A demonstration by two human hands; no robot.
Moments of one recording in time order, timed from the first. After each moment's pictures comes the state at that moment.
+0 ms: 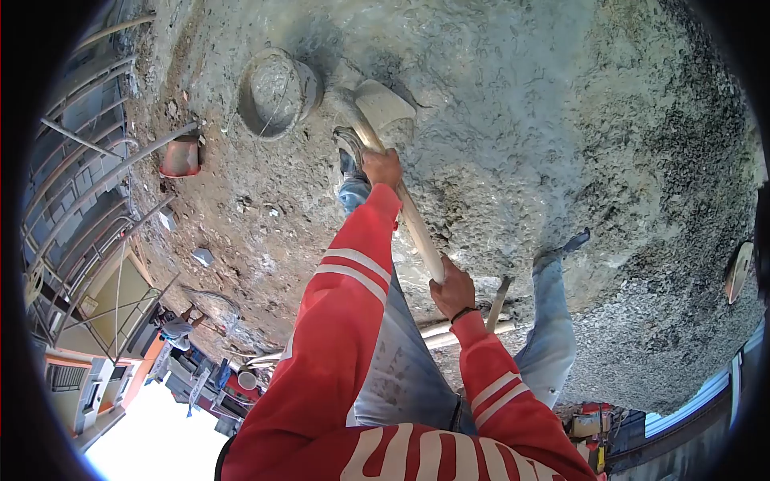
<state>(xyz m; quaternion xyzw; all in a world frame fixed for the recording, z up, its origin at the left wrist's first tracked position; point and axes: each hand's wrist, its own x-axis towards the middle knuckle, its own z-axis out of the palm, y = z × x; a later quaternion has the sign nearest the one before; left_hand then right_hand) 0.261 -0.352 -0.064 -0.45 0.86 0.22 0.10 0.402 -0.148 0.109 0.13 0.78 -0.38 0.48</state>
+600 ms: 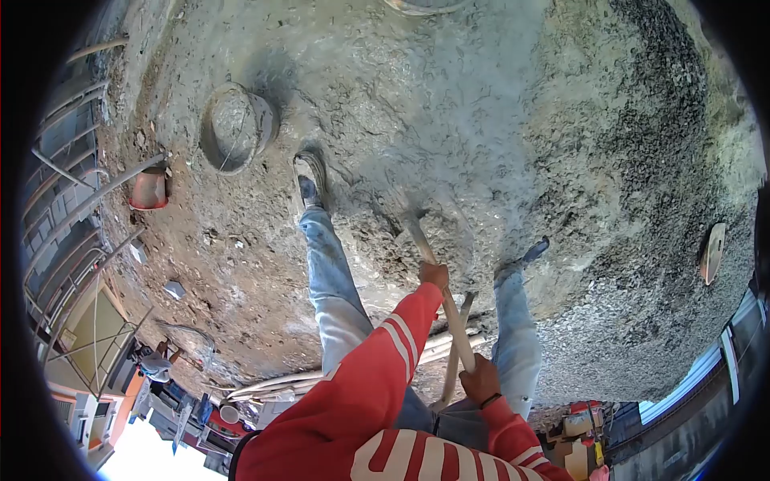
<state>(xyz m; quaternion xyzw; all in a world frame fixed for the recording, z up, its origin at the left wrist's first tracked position) 0.444 -0.116 -0.061 -0.57 0.60 0.41 0.38 0.473 0.009 0.224 0.22 0.76 -0.26 0.55</state>
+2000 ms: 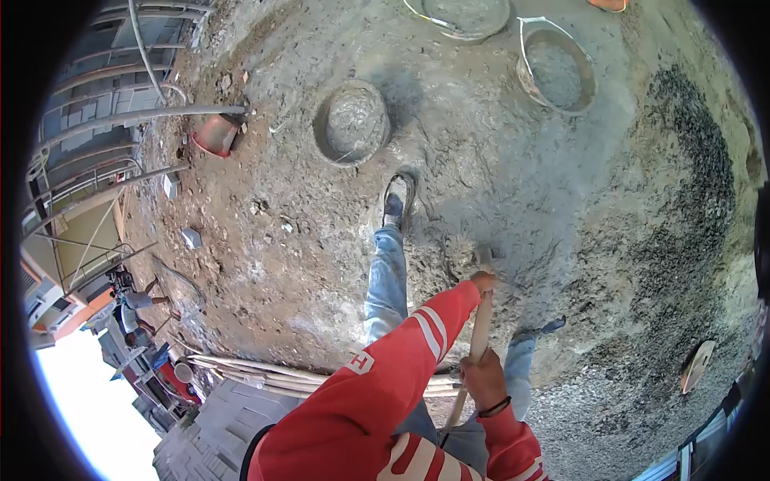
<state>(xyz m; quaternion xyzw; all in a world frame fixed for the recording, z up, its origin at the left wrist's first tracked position) 0.335 -0.209 -0.072 -0.42 0.52 0.57 0.47 0.312 -0.156 0.281 0.32 0.63 -0.41 0.57</state>
